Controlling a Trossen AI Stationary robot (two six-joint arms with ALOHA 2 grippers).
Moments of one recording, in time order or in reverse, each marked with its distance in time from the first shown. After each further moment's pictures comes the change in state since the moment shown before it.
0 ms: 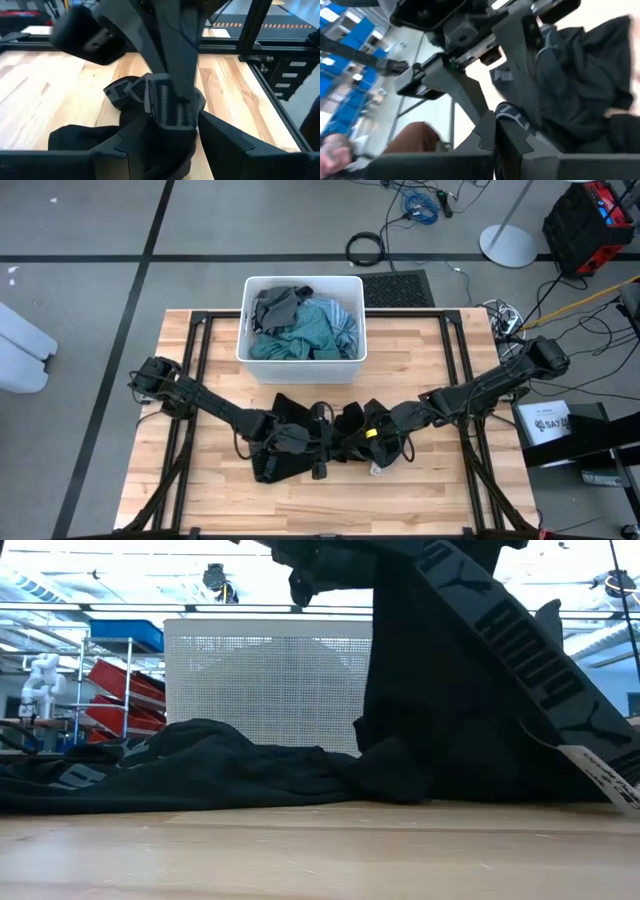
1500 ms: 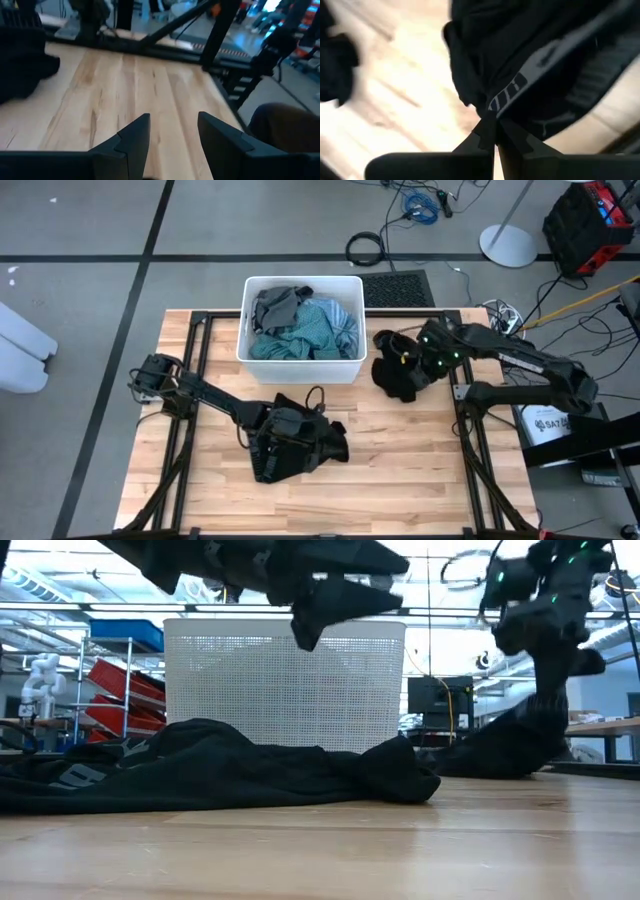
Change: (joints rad) left arm 0.091 0.000 -0.189 0.306 0.297 -0.103; right arm -0.939 -0.335 -0.002 -1.277 -0.338 -0.335
